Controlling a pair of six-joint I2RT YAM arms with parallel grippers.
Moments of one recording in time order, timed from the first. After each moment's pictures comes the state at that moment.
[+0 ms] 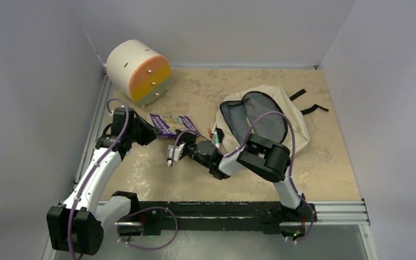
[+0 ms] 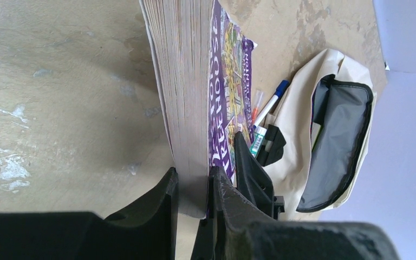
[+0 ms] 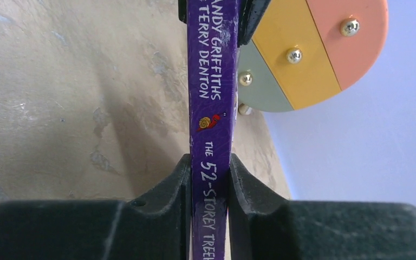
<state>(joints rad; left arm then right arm) -0.12 1.00 0.77 -0.53 0.15 -0.97 1.07 2.08 0.90 1.14 0.10 -0.94</state>
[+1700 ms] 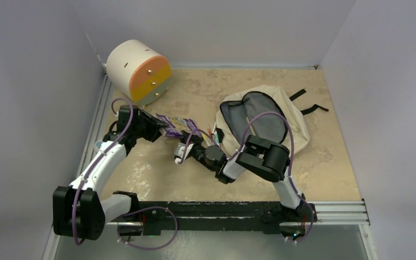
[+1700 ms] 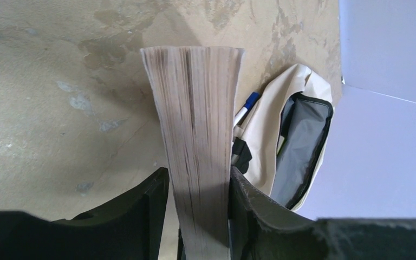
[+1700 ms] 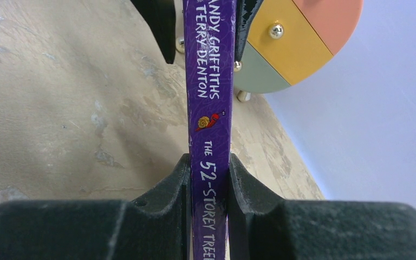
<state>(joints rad) -0.13 1.14 0.72 -0.32 0.21 -1.15 1.08 2.09 0.79 1.37 0.17 -0.77</state>
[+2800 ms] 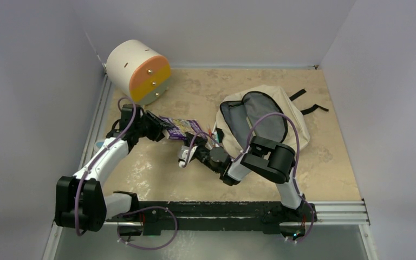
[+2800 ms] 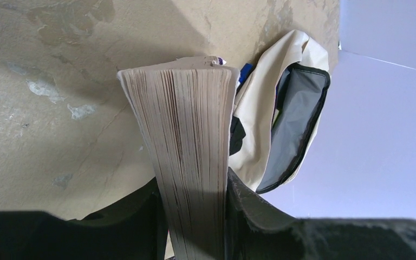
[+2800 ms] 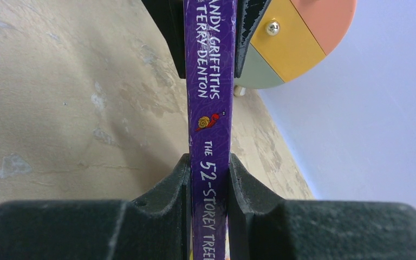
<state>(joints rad) -0.13 1.20 0.72 -0.25 0.35 -1.15 1.08 2.03 0.72 1.38 0.16 -0.81</state>
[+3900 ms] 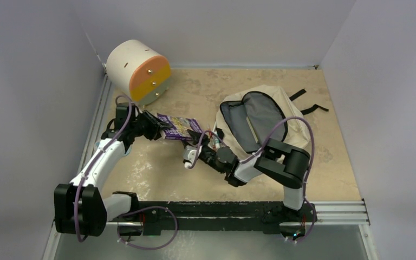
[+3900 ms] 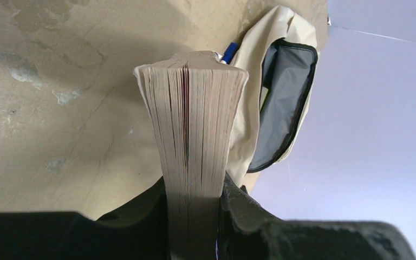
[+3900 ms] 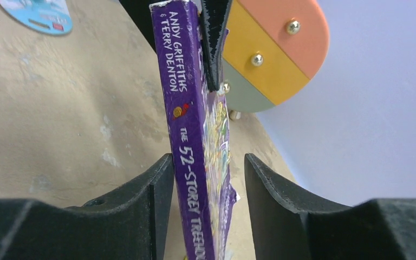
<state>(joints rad) -0.08 1.18 0.74 -0.30 0.44 -1.09 1.08 1.91 0.66 1.36 0.10 -0.78</state>
